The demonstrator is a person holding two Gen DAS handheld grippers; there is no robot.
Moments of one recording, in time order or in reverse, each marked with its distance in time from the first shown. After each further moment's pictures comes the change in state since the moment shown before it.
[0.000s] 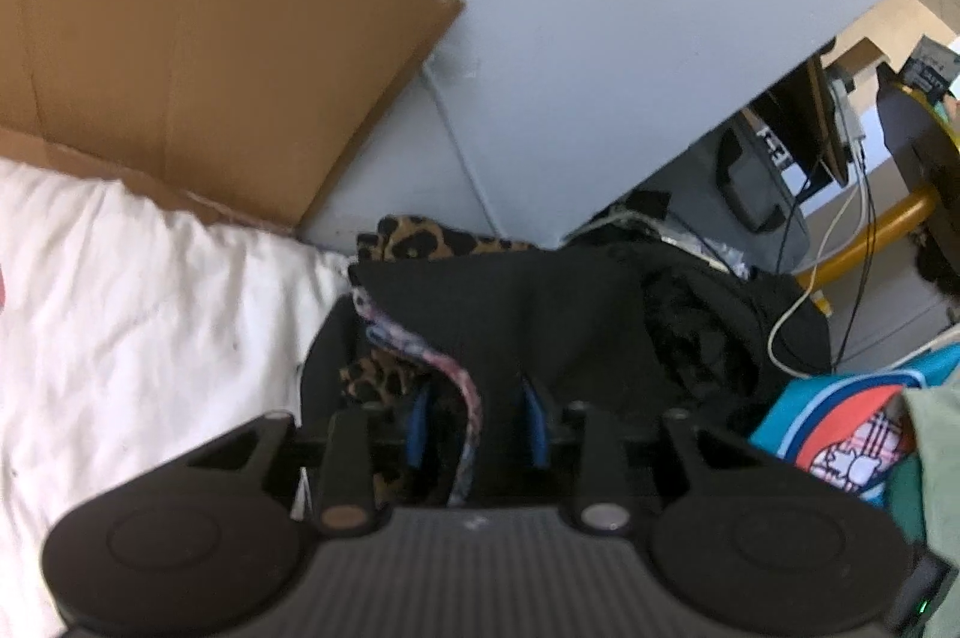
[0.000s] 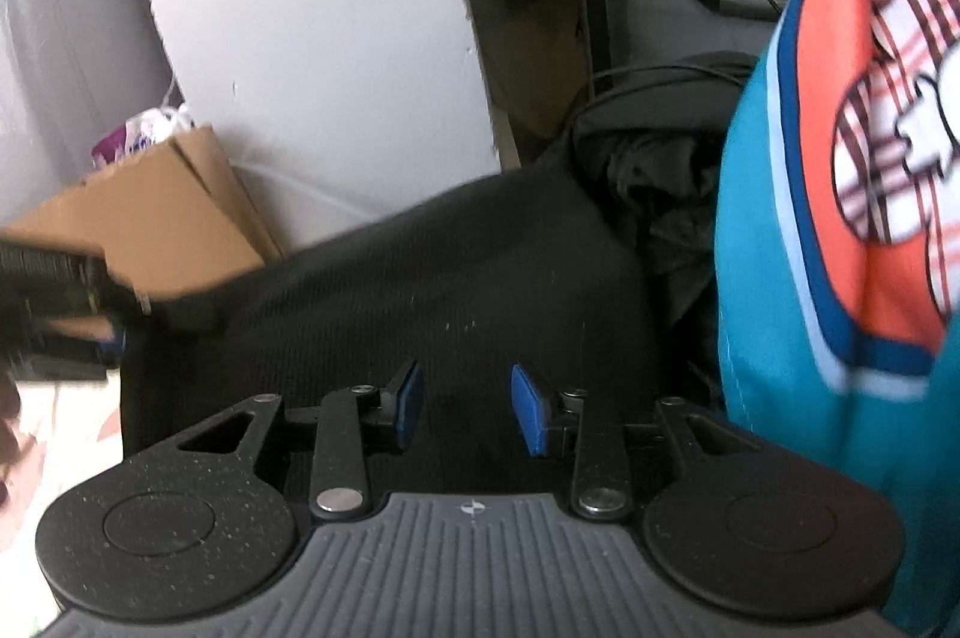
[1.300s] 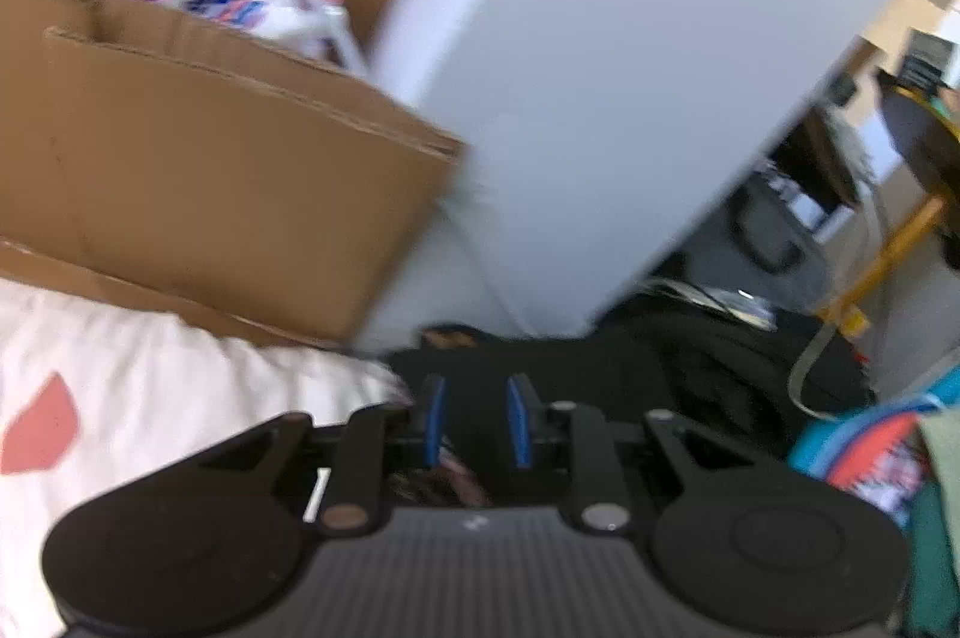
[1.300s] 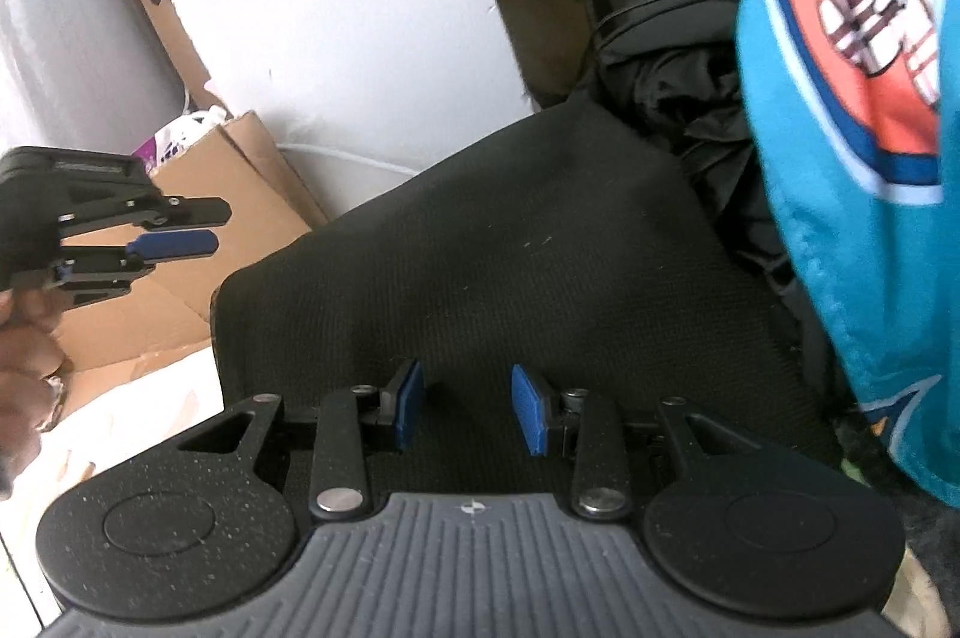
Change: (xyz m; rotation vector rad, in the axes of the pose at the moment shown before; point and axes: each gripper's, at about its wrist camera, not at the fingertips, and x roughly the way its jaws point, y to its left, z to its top) left arm -0.033 -0.026 0.017 0.105 -0.130 0.081; right arm -0.018 0.018 -0.028 0.144 0.008 0.049
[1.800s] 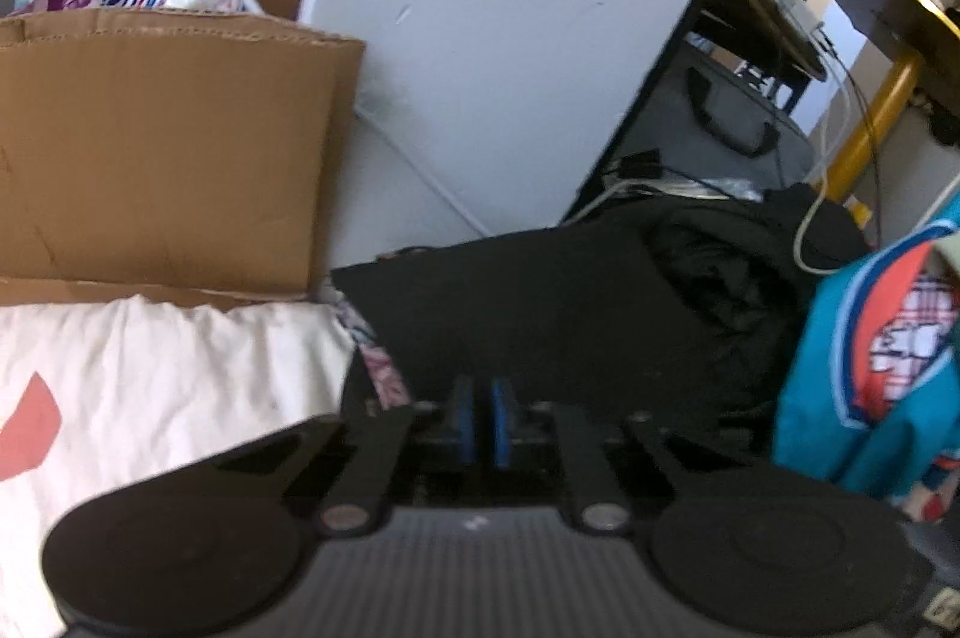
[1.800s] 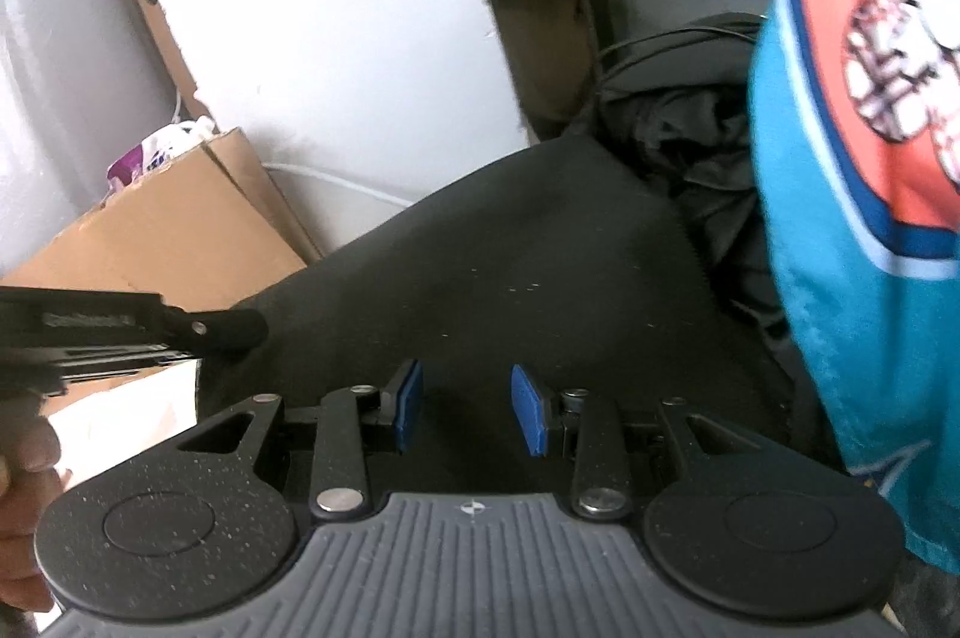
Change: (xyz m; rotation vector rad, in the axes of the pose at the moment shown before) left arm 0.021 -0.018 -0.044 0.196 0.038 0.054; right arm 0.019 0.004 0.016 -0.050 -0.013 -0.017
